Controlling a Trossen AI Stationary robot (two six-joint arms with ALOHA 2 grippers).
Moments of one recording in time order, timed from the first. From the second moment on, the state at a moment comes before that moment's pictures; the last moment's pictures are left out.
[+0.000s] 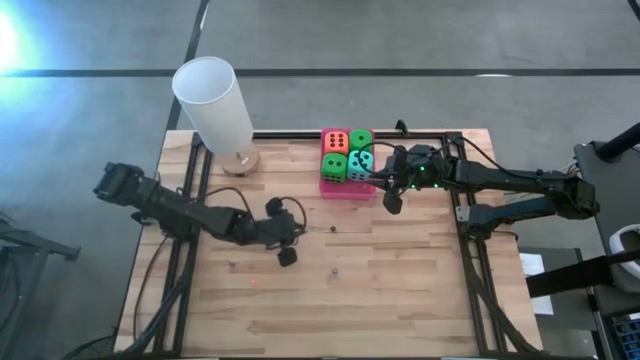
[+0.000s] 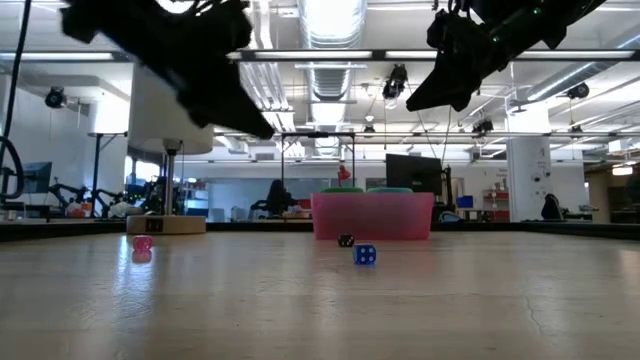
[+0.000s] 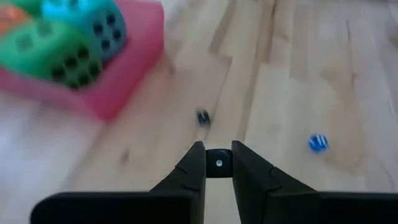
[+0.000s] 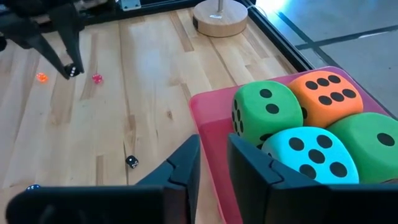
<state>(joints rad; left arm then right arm) -0.25 1.43 0.71 0.02 -0.43 -0.33 -0.30 1.08 0.73 -0.19 -0.05 0.05</state>
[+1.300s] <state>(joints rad) 0.17 1.79 1.08 0.03 -0.34 -0.08 -0.30 1.08 0.73 -0.20 -0.05 0.05</state>
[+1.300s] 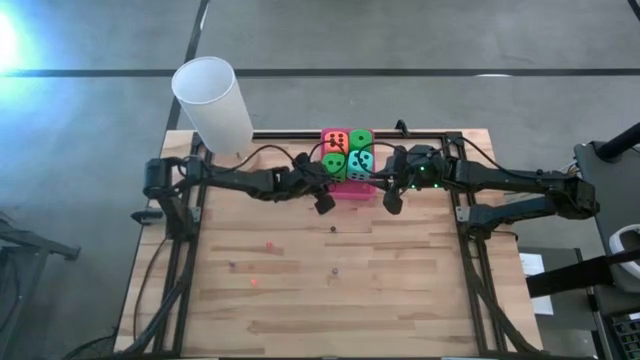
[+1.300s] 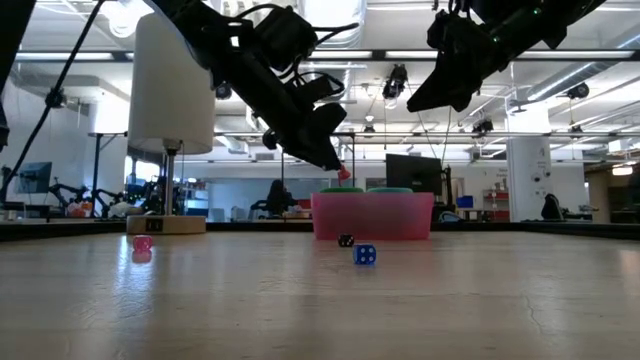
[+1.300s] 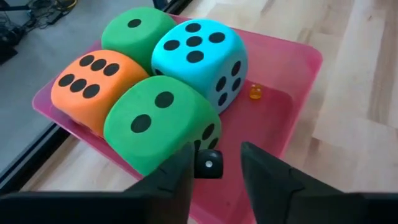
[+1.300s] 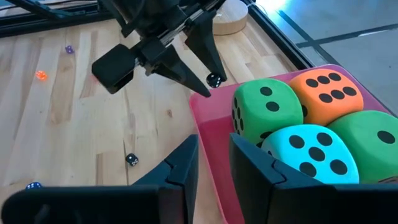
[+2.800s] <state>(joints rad) 0.24 1.86 1.07 0.07 -0.28 -0.07 -0.30 1.07 0.73 -0.20 -0.05 0.05</state>
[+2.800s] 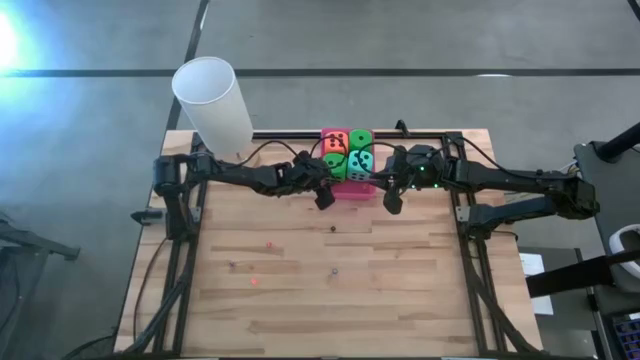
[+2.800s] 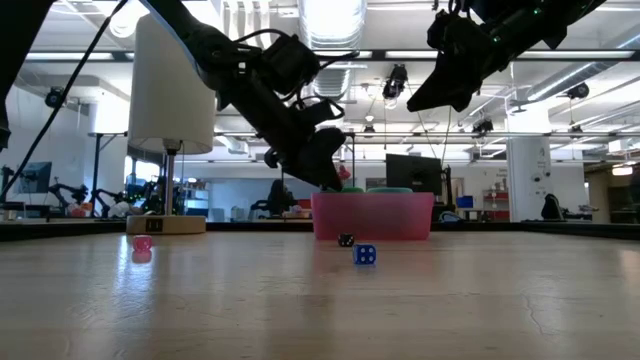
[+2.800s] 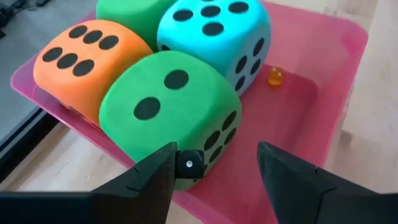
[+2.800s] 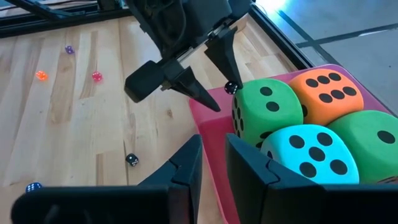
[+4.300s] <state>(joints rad) 0.26 1.87 1.07 0.10 -0.27 0.12 -0.30 1.07 0.73 -0.20 -0.05 0.05</state>
